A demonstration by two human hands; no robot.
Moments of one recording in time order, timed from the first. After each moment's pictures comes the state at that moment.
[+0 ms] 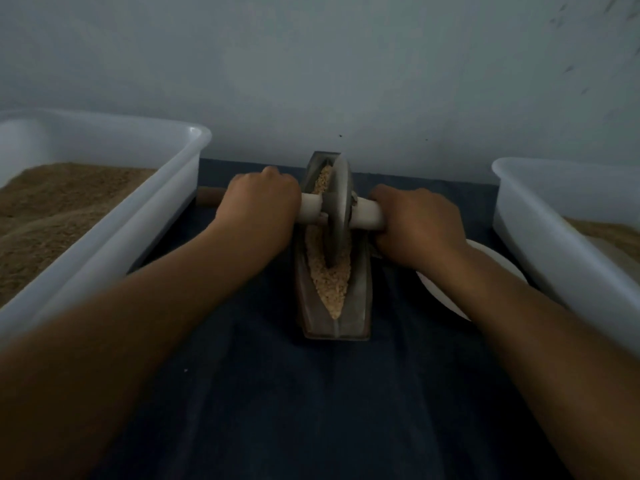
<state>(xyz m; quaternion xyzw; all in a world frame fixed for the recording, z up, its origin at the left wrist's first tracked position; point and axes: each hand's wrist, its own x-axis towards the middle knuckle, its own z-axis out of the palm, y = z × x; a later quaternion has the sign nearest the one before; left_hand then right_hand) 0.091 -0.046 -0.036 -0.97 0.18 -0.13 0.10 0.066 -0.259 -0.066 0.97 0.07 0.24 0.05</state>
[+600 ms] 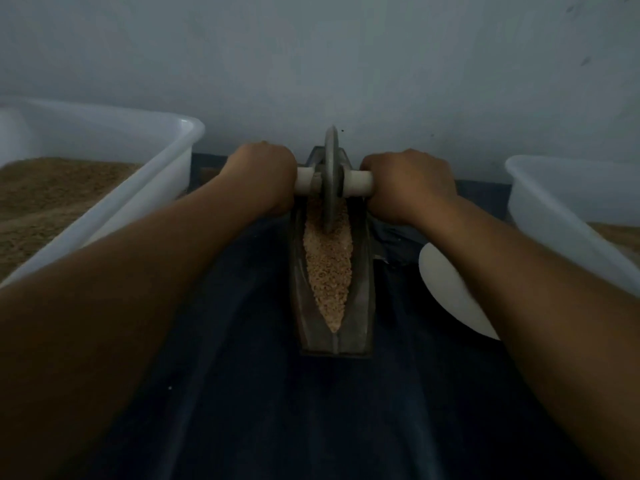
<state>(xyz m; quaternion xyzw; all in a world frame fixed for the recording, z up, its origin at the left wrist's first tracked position) 0.164 -0.053 -0.035 -0.98 0.18 -0.09 0.07 0.127 -0.258 -0.042 0.98 0.05 0.19 0.07</state>
